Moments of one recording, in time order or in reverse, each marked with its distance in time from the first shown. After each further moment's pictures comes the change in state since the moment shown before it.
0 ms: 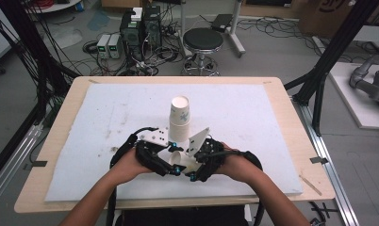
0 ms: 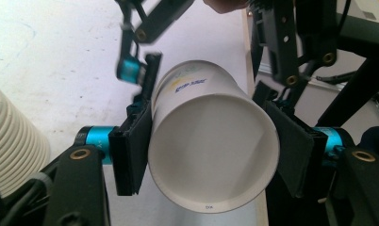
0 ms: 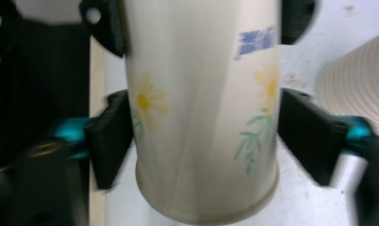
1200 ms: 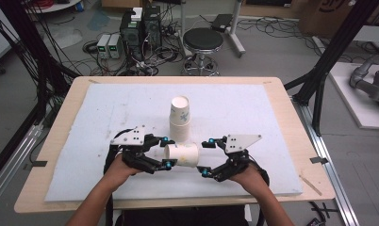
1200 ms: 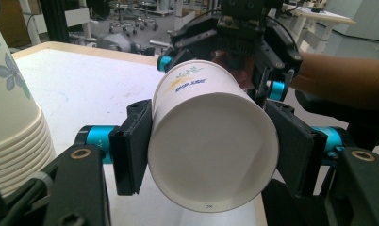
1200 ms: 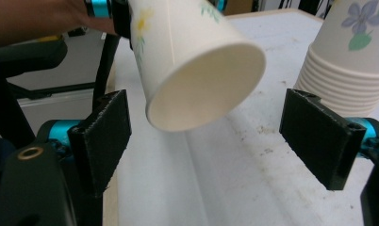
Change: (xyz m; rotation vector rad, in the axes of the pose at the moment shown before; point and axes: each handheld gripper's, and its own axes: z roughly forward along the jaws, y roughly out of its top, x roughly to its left) left arm 0.002 -0.032 -0.023 -0.362 -0.001 -0.014; right arm 0.009 -0.075 -0.018 -0.581 -0.043 0.229
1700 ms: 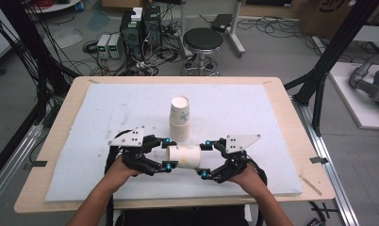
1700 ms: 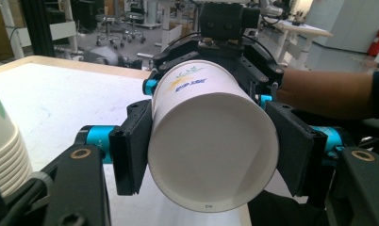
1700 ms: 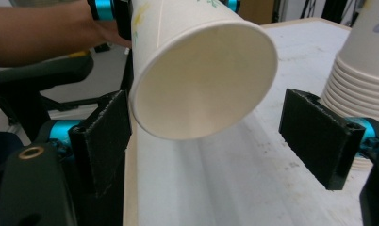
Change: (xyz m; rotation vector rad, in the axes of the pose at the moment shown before) left arm -0.004 0.002 0.001 -0.053 -0.066 0.008; right arm -0.001 -0.003 0.005 -0.063 0.098 0.029
